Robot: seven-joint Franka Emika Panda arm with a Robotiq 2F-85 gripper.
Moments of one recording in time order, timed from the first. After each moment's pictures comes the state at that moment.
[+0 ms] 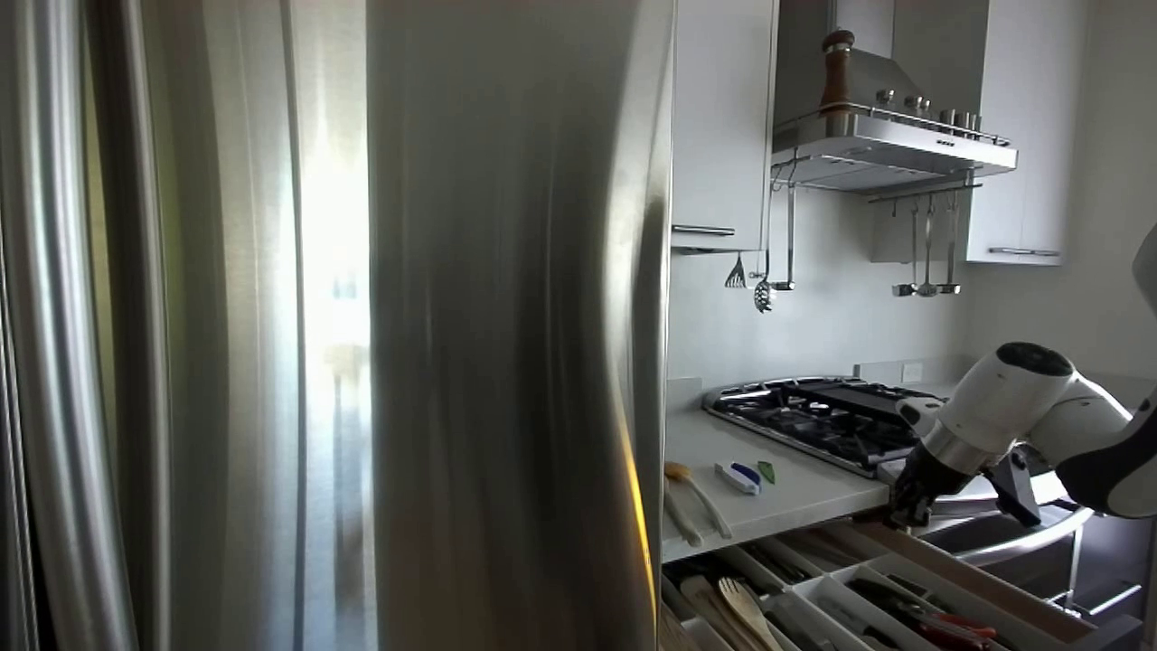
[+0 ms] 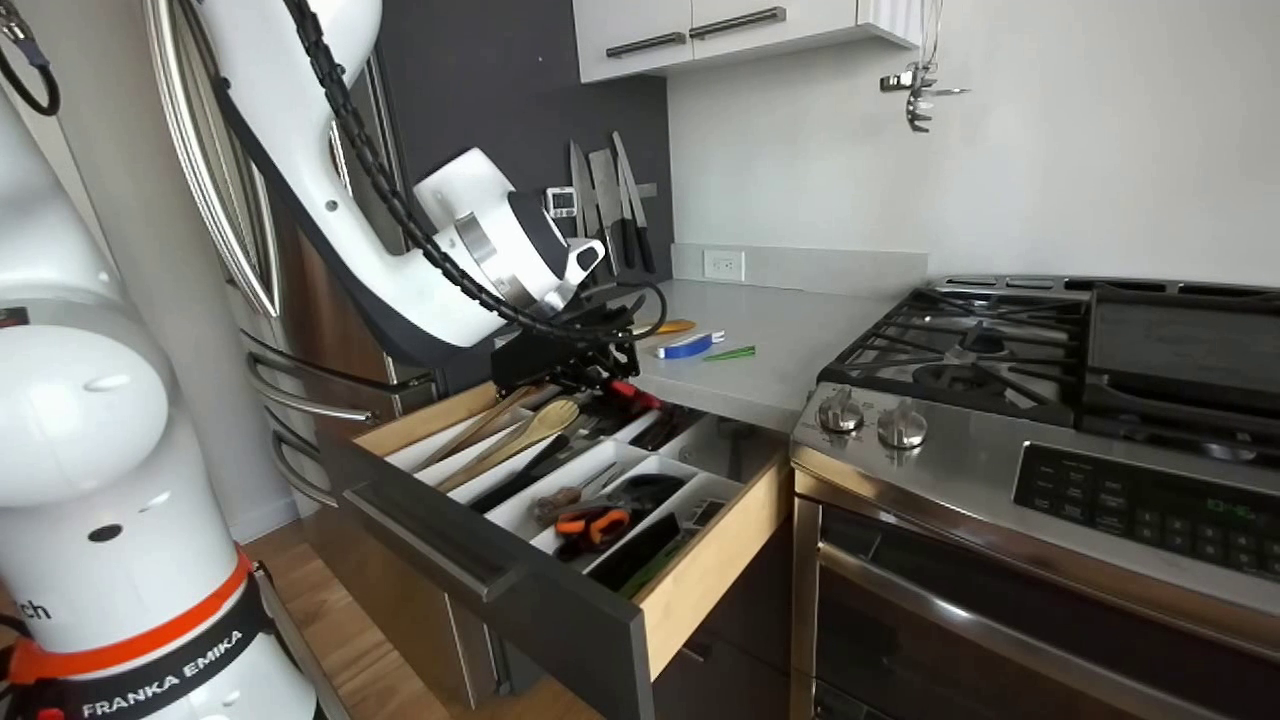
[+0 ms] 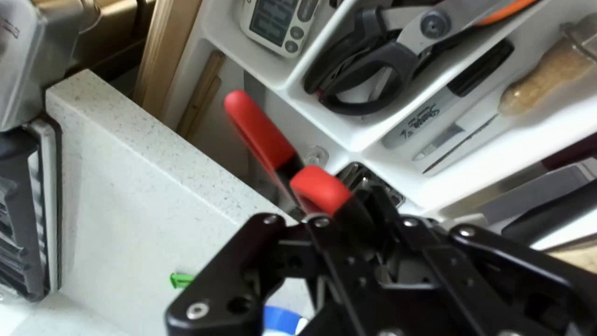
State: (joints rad) arm -0.02 -0.16 -0.25 -2.76 -1.32 3.22 0.34
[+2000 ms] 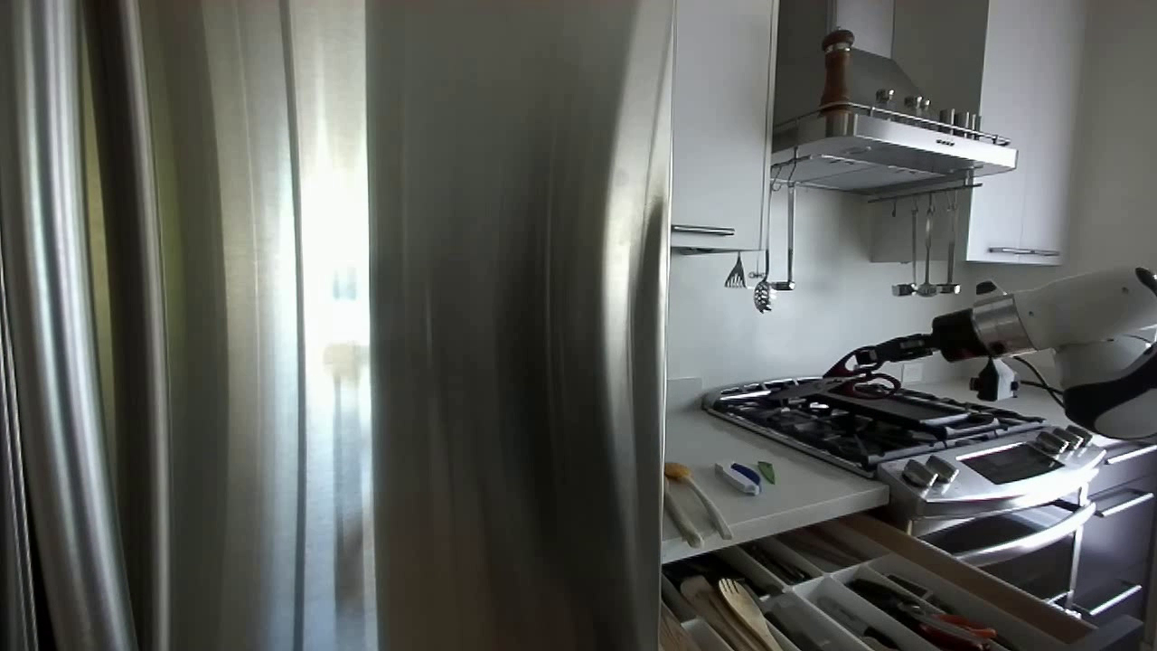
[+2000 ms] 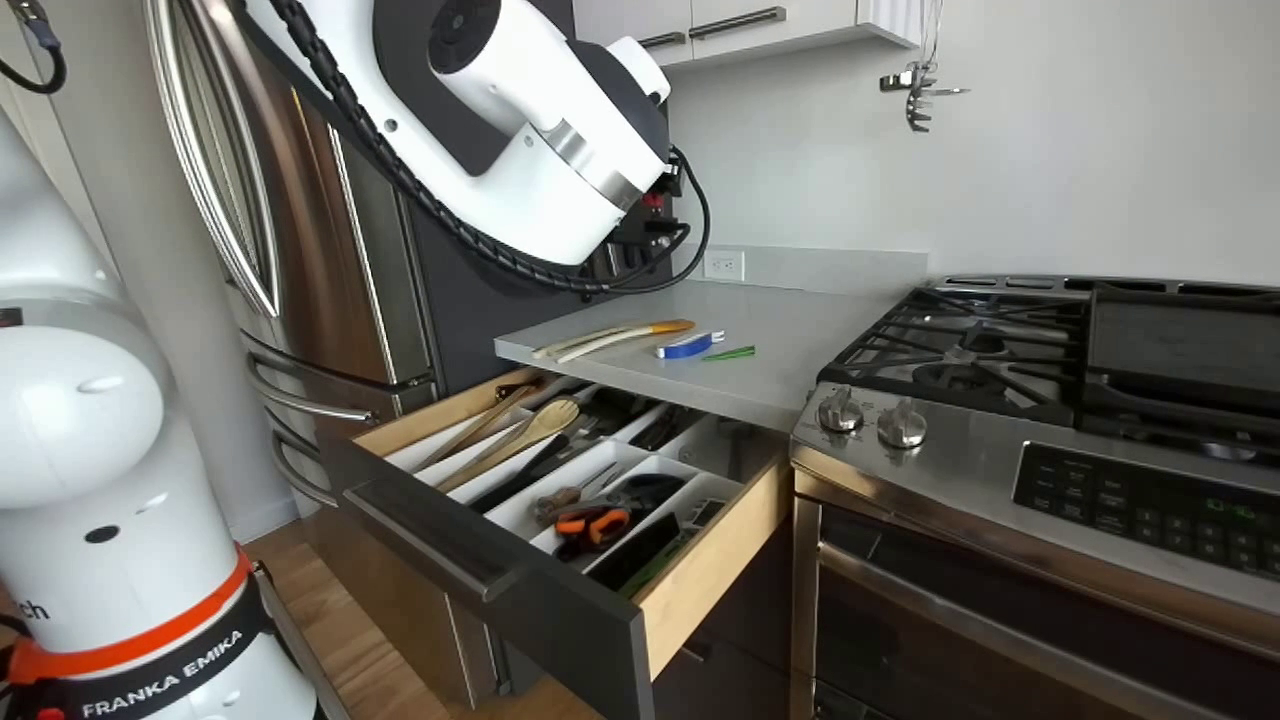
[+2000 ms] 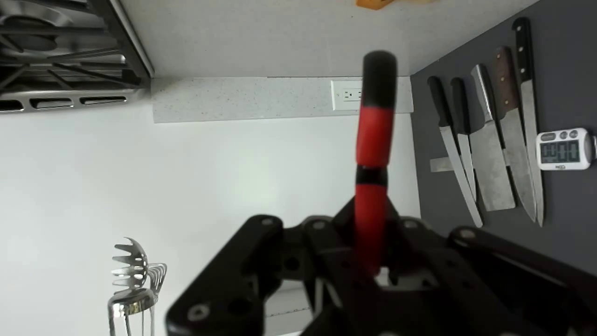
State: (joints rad) arm -0.04 -0.19 -0.48 -2.50 -1.40 3.91 0.92
